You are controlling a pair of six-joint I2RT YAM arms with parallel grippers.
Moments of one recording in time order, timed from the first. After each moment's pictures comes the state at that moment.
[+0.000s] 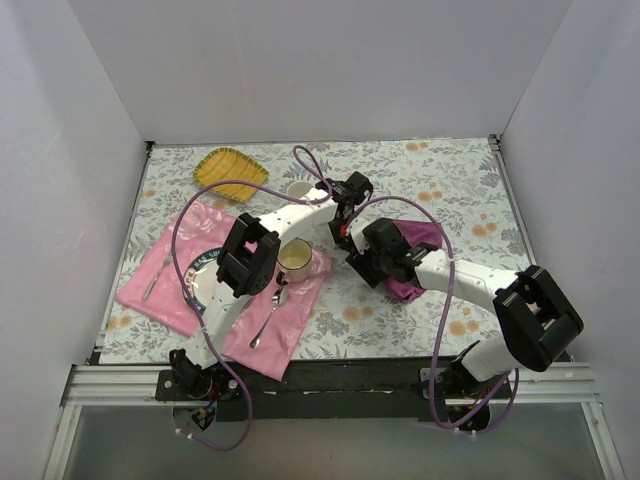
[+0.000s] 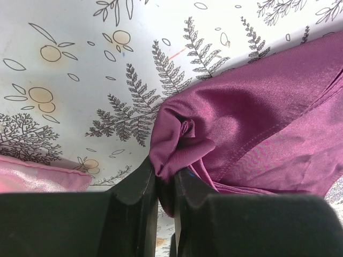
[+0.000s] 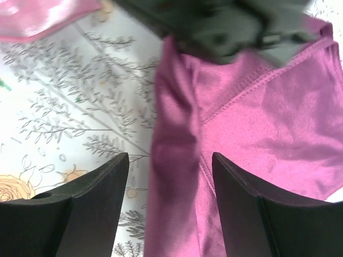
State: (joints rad) left arm -0.76 2.36 2.02 -0.93 -0.01 -1.02; right arm 0.71 1.47 0.81 -0.26 0.11 -0.19
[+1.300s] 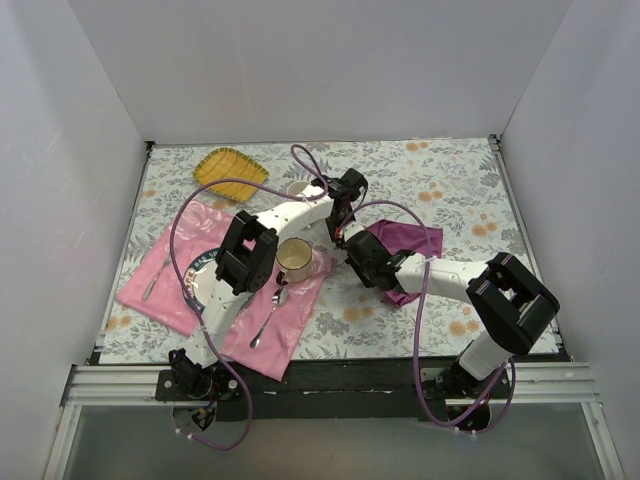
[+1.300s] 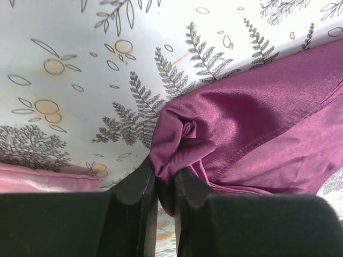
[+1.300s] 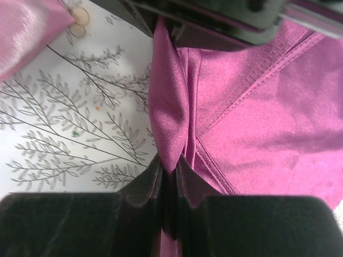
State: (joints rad) left arm -0.73 2.37 2.05 -0.95 0.03 -0.97; right arm 0.84 1.59 0.81 -0.19 0.34 0.05
